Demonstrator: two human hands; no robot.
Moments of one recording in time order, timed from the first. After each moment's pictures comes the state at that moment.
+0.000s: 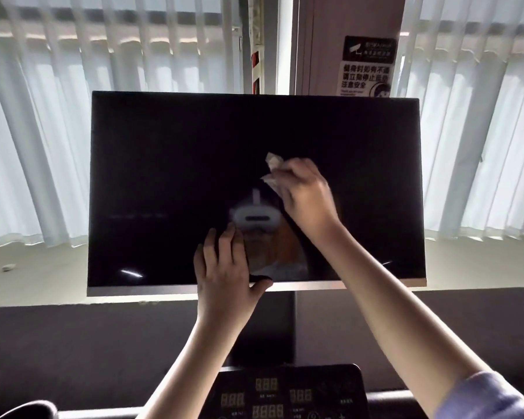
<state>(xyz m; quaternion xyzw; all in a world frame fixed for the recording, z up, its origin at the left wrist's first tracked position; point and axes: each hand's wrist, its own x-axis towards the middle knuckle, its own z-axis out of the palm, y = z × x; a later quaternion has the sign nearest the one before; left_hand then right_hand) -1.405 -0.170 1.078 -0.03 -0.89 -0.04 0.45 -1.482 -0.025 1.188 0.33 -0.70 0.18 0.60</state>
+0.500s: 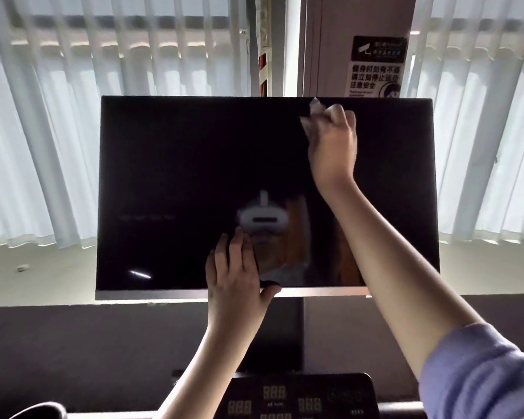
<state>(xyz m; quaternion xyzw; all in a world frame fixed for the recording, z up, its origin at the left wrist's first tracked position) -1.402 -0.165 1.078 -0.02 -0.90 -0.04 0.43 -1.519 -0.019 1.254 0.13 -0.70 0.22 0.67</state>
